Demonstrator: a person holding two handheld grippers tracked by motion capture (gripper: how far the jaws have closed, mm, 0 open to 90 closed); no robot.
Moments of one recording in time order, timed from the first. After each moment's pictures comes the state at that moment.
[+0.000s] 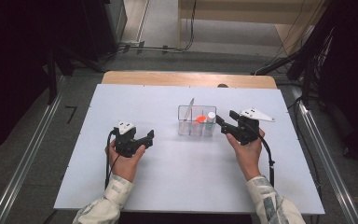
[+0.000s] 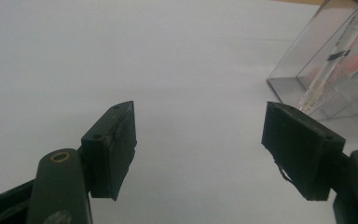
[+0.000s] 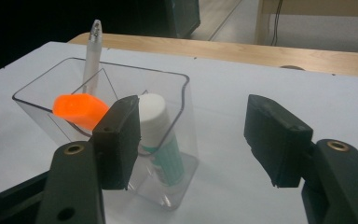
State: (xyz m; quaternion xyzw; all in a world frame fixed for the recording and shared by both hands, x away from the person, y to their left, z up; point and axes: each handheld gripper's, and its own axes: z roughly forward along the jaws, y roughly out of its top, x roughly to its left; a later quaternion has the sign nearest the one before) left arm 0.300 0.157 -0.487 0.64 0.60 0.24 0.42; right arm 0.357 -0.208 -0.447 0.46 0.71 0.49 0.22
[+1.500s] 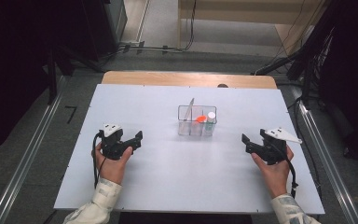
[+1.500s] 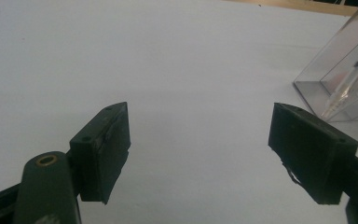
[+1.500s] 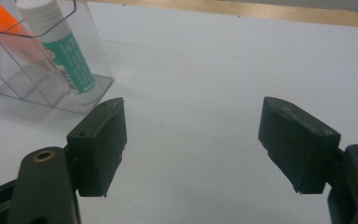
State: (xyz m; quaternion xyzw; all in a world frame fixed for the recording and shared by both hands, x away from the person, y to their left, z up) left arm 0.285 0.191 -0.482 0.62 0.61 0.25 0.42; right arm 0.311 -0.281 -0.467 0.50 0.71 0.41 0.27
